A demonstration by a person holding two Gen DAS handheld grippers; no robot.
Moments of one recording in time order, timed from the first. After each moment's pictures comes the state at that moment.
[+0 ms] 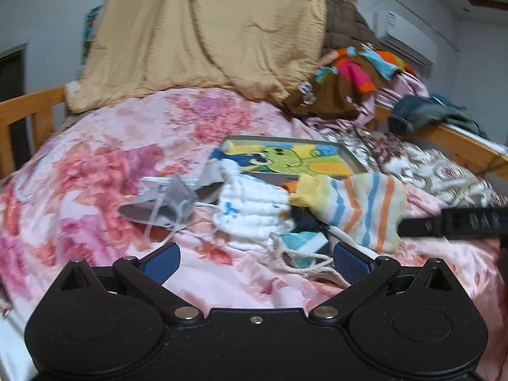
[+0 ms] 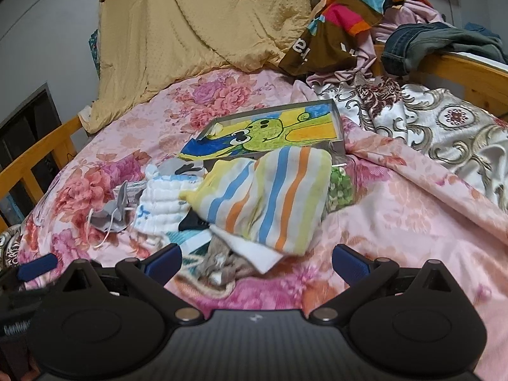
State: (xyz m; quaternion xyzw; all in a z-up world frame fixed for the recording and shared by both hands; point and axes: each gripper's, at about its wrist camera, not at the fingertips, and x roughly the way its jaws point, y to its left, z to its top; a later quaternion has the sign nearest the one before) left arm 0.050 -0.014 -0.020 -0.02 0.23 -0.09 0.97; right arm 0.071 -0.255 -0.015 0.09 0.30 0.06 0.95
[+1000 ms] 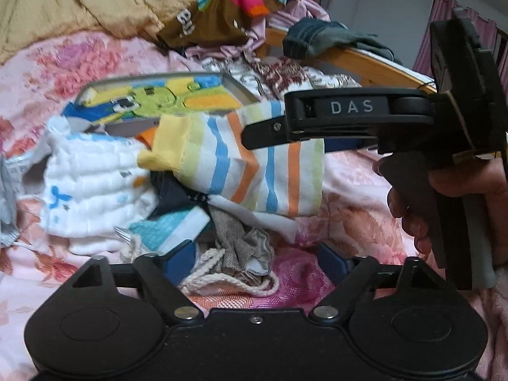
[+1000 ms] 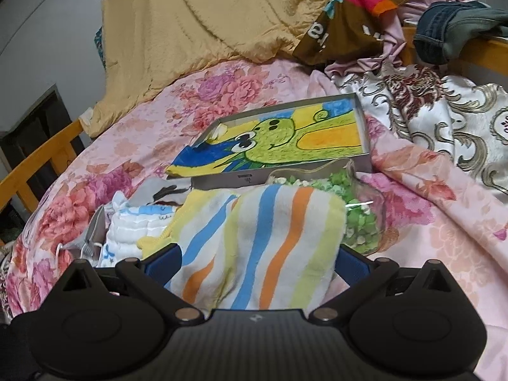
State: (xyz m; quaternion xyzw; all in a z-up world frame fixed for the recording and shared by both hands) left arm 0.143 -0.082 -0.064 0.00 0.34 -0.31 0.88; right arm 0.181 -0.285 -0.039 0.10 0.31 0.11 0.94
